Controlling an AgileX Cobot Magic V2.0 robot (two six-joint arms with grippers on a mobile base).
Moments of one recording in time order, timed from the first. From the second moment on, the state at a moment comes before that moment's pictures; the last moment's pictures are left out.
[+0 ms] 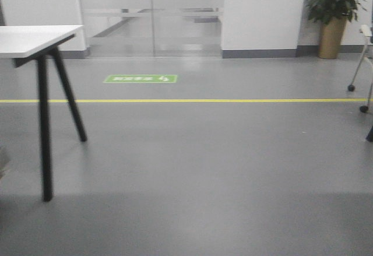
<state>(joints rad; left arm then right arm) -0.11 -0.01 0.03 0.00 0.00 0.00 0.65 0.18 -0.49 -0.20 0.66 0.33</state>
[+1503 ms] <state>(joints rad) -0.11 -0.01 0.03 0.00 0.00 0.00 0.65 0.18 -0.49 -0.20 0.66 0.33</state>
